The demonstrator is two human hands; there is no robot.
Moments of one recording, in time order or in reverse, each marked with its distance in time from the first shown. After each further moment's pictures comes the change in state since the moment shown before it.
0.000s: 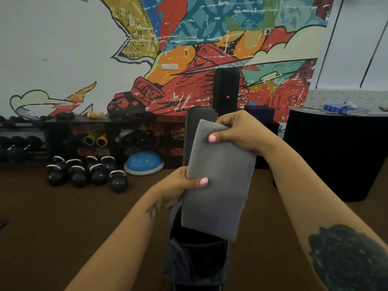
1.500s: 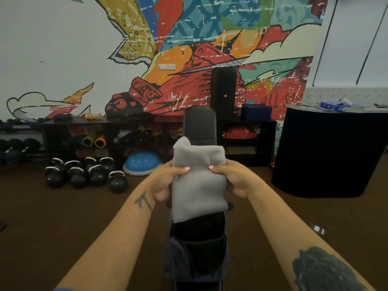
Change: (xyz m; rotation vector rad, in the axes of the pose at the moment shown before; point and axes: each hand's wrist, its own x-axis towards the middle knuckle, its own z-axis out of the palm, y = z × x) left_hand -0.004 0.006 -0.012 -0.157 0.264 -0.095; right_hand -0.039 0.065 0.065 0.752 0.004 0.527
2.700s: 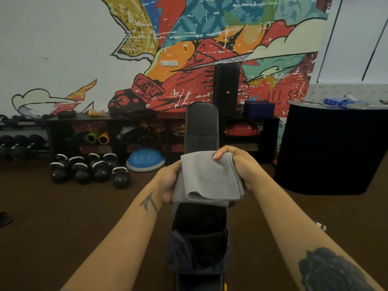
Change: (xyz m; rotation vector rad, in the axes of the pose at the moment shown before) left_hand -0.002 -0.021 0.001 -0.029 0.135 -0.109; right_hand -0.020 -0.011 0.002 -0.078 0.051 -0.161
